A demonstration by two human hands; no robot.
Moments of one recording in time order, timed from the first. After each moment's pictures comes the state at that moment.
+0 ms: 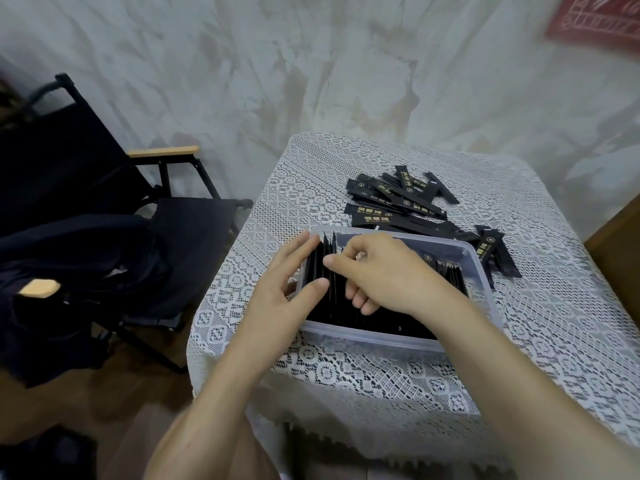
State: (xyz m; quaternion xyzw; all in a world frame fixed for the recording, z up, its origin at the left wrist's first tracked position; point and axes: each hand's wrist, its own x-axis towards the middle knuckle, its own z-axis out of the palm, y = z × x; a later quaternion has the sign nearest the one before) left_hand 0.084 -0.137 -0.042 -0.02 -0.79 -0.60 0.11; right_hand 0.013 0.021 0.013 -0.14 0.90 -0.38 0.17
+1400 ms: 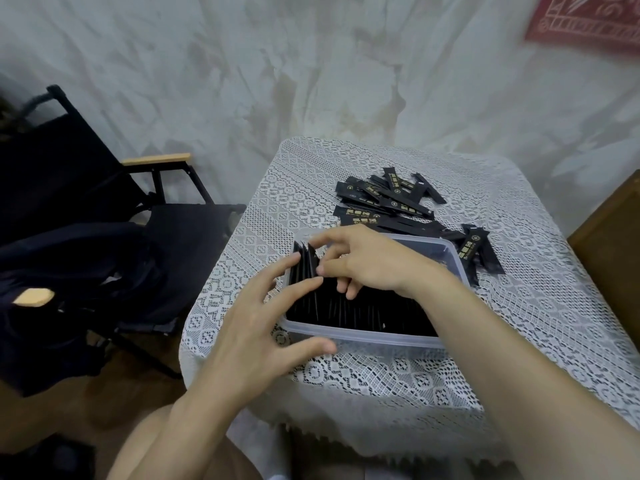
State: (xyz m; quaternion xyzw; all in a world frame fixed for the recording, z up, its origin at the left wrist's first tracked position) left_hand 0.108 -0.148 -0.053 -0.12 -0.91 -0.35 0.19; right_hand -0.015 0.023 0.014 -0.23 0.82 -0.45 0.25
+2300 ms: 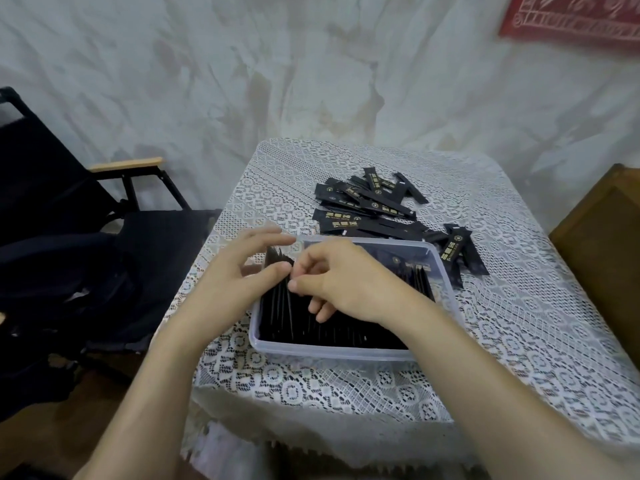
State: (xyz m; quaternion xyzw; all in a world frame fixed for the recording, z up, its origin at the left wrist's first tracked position) left_hand 0.039 -0.161 -0.023 -0.07 -0.83 -0.54 0.08; right_hand 0.002 0.025 0.006 -0.19 0.83 -0.47 0.22
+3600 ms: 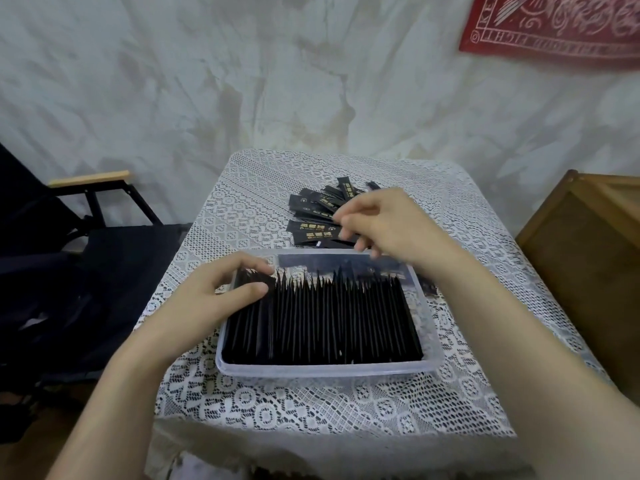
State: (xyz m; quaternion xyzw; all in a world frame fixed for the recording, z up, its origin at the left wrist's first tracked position) left_hand 0.035 -0.159 -0.017 -0.04 -0.82 -0.57 -0.02; right_hand -0.057 0.096 0.041 -0.12 0.87 -0.48 0.07
